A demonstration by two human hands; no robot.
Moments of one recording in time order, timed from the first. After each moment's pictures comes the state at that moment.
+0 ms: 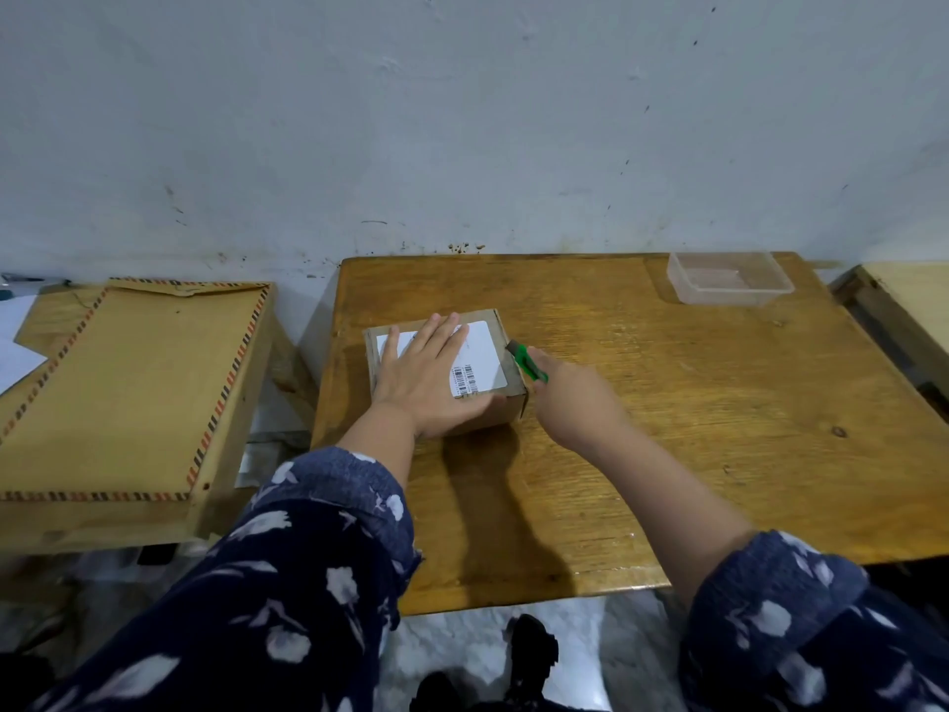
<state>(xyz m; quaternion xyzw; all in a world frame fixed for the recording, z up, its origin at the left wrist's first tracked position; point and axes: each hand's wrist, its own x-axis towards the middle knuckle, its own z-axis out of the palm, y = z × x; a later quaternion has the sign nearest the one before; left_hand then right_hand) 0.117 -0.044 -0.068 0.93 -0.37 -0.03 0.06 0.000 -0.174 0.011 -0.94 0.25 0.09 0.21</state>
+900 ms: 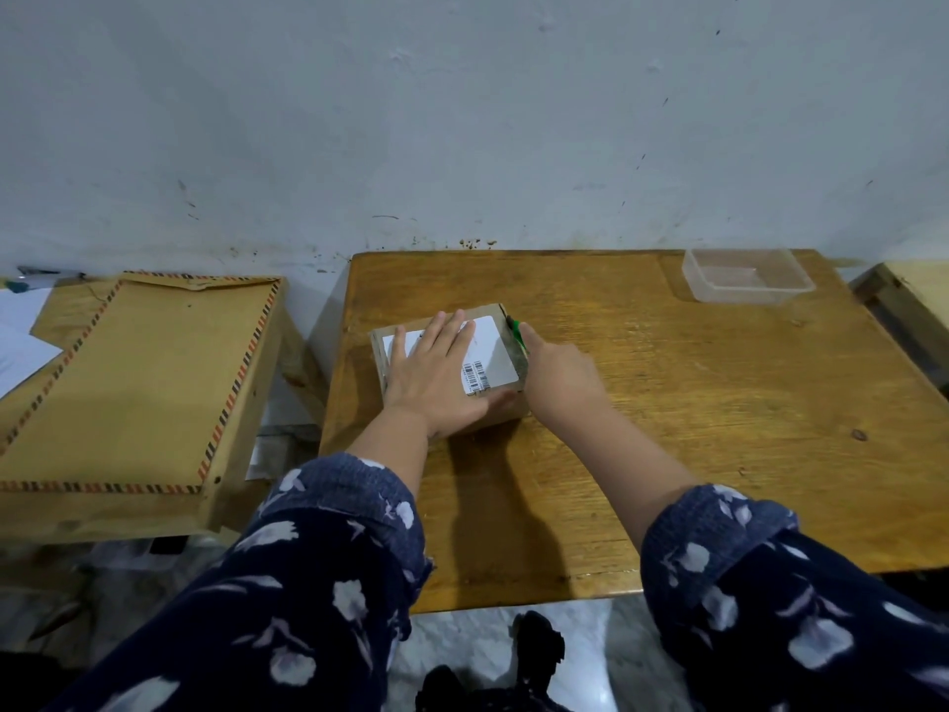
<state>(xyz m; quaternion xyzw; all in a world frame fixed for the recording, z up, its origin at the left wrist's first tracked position) 0.115 -0.047 -0.070 0.94 -0.34 -0.04 0.06 0.033 -0.168 -0.003 -0.95 0.26 0.10 0.13</state>
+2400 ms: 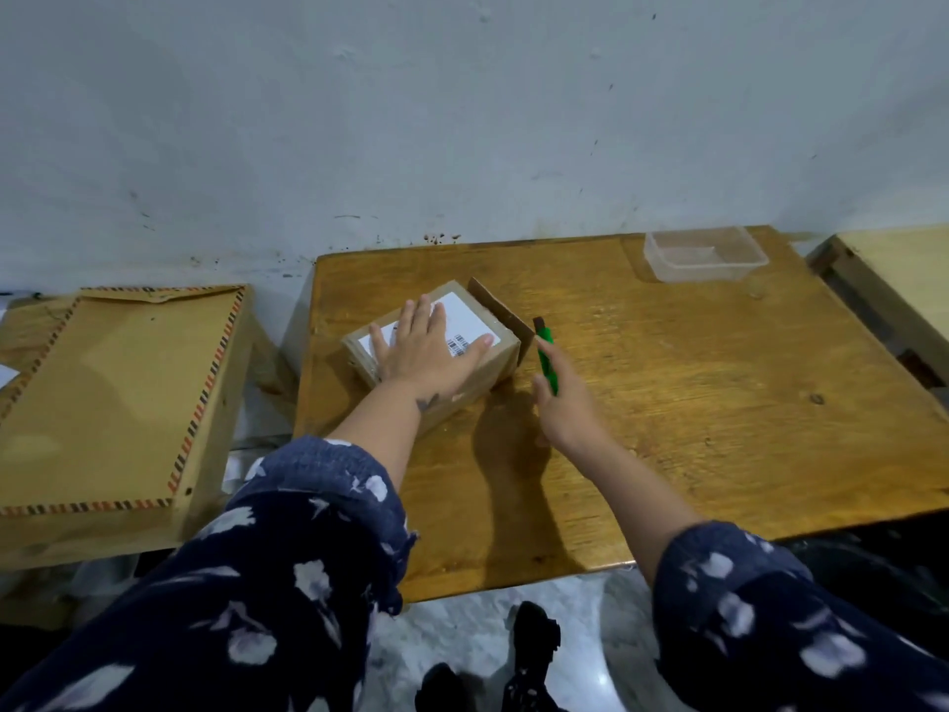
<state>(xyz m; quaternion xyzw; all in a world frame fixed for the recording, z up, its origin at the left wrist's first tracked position) 0.111 -0.080 -0.055 0.95 -0.26 -0.11 0.11 -0.025 -0.189 -0.045 -0.81 0.33 -0.07 0.48</state>
